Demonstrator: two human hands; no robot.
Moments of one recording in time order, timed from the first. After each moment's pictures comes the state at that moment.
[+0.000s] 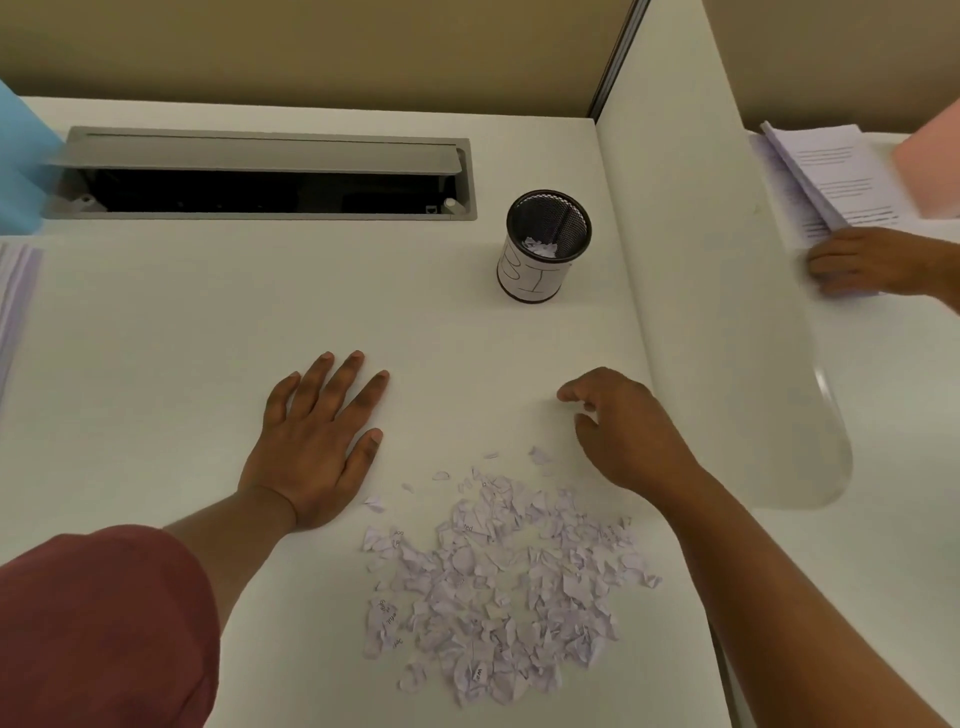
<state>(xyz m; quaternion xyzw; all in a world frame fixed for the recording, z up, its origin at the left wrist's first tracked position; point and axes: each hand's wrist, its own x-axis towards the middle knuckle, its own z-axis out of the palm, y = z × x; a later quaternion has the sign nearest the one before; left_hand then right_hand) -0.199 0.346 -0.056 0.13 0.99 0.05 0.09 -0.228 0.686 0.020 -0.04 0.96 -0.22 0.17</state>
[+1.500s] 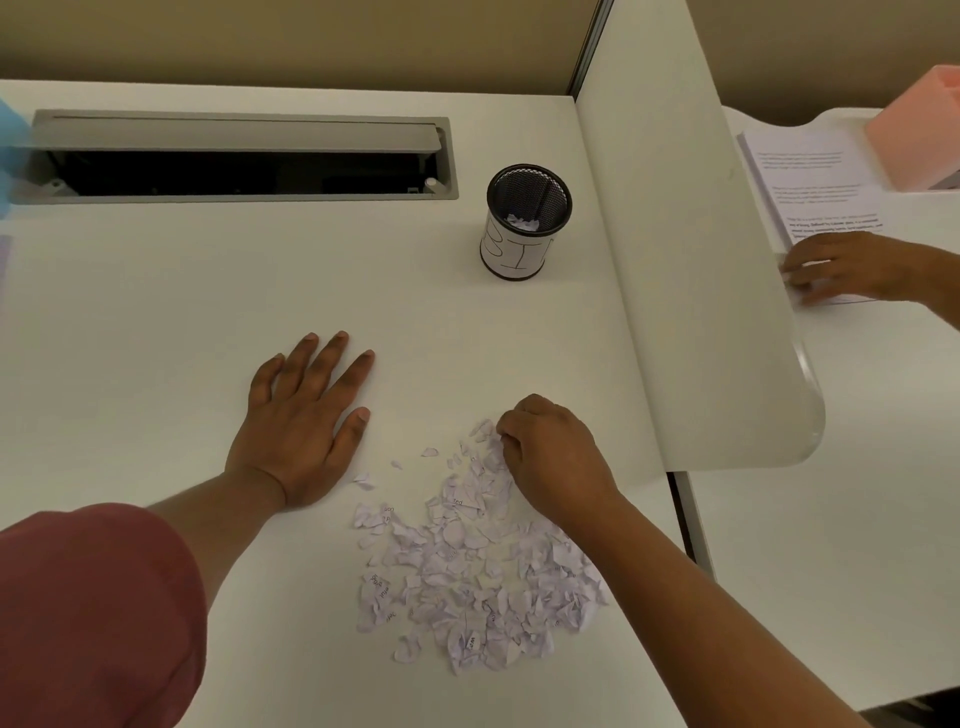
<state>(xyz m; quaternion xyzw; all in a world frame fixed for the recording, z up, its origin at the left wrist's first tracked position) -0.198 0.346 -0.058 0.13 0.99 0.06 0.06 -0.177 0.641 -0.019 -0.12 0.97 -0.19 0.09</state>
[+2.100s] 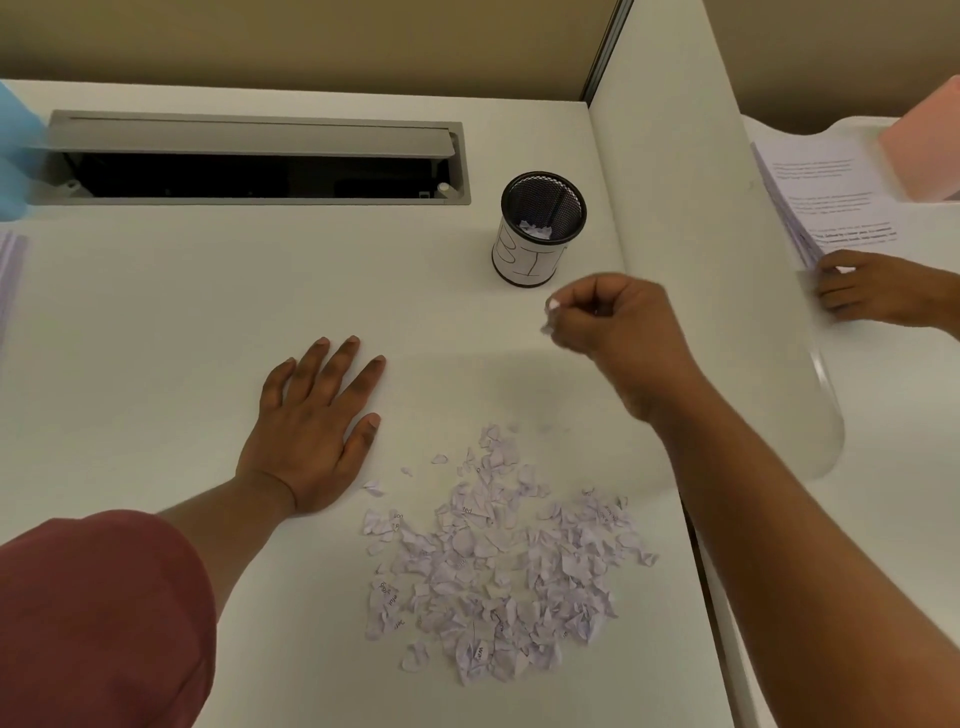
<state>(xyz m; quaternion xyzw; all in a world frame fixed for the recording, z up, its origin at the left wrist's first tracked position) -0.198 0.346 -0.057 0.13 0.99 0.05 0.07 -0.266 0.655 0.070 0.11 0.78 -0.61 0.08</state>
